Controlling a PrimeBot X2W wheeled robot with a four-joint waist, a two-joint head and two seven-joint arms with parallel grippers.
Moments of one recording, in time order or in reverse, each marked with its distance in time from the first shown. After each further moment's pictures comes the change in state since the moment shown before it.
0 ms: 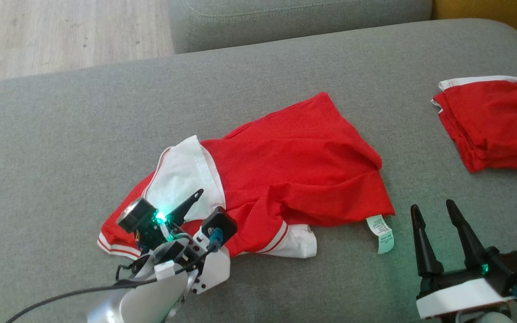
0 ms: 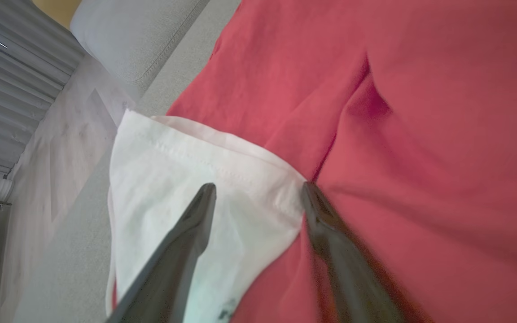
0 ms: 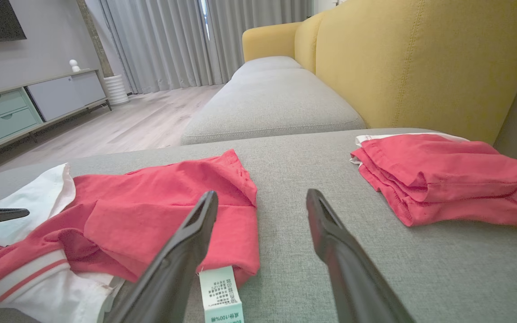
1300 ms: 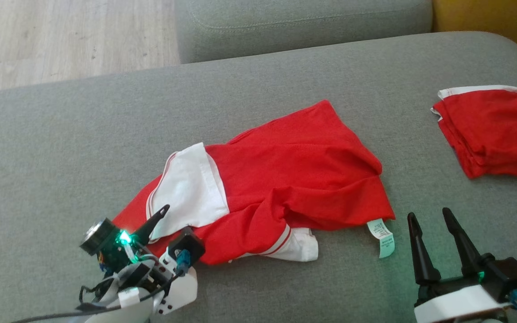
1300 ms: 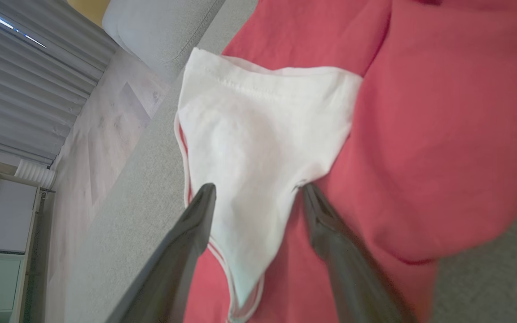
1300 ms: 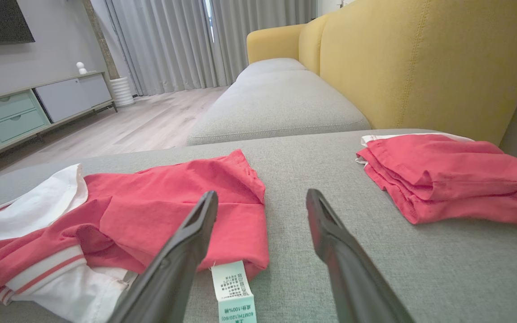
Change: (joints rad) left arm 0.084 0.192 -0.027 -0.188 0.001 0.080 0.037; right arm 0.021 0.003 0.008 0.008 0.001 0.000 0.000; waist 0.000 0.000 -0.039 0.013
